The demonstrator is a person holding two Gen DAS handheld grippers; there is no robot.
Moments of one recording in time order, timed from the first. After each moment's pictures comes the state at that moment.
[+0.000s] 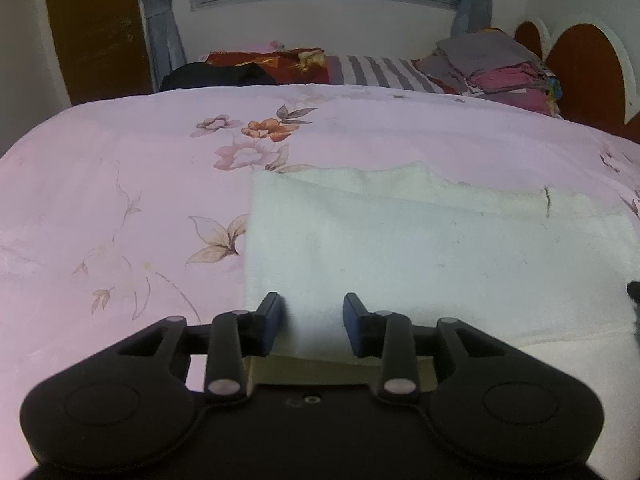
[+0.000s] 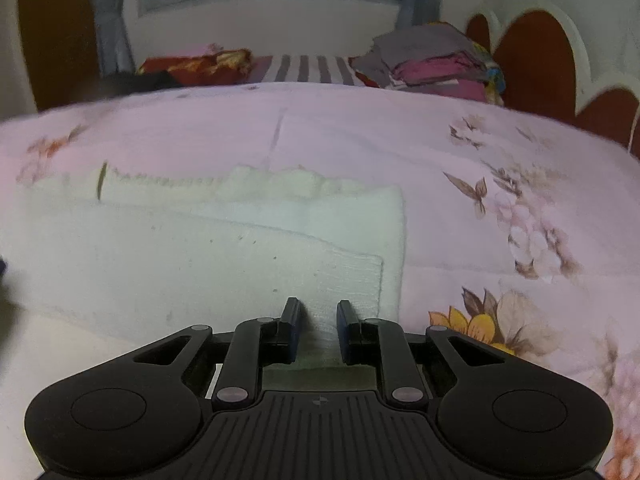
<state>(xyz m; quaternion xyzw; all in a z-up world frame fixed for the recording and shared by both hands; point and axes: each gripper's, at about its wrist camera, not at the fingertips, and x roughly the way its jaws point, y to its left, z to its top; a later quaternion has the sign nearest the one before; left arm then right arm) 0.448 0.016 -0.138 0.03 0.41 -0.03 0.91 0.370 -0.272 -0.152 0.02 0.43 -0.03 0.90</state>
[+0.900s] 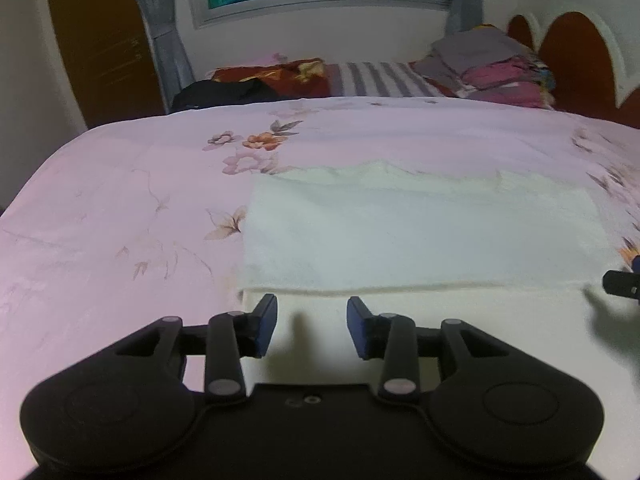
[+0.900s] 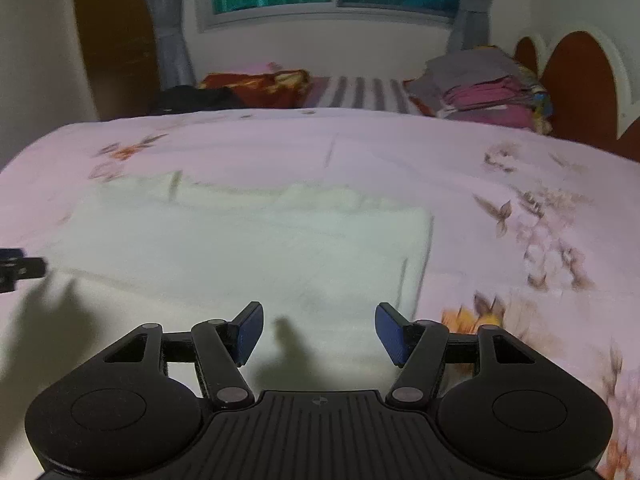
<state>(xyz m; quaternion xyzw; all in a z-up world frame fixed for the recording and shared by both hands) 0.366 -0.013 -0.095 0.07 0.40 -0.03 0.92 0.320 -0.285 -0.123 0.04 0.40 0.07 0.91</state>
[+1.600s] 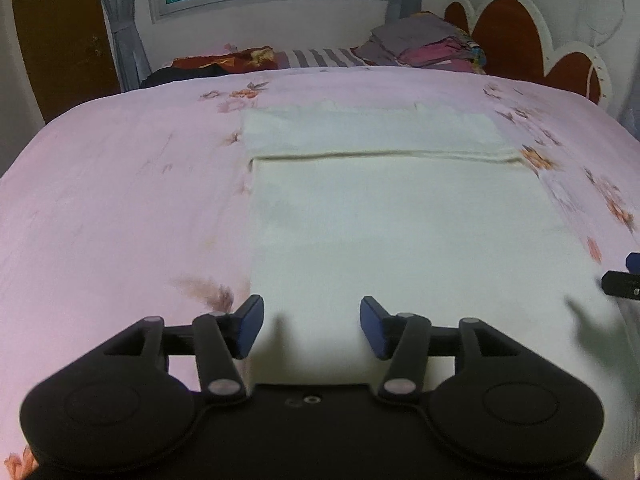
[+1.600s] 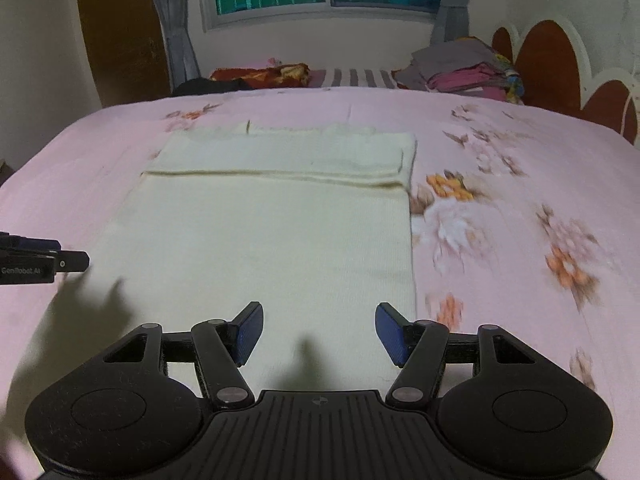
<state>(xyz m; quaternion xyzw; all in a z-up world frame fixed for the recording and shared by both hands) 0.206 0.052 -0.089 0.07 0.41 -0.12 0.90 0.100 -0.229 -0.075 0.05 0.41 0.04 0.91</state>
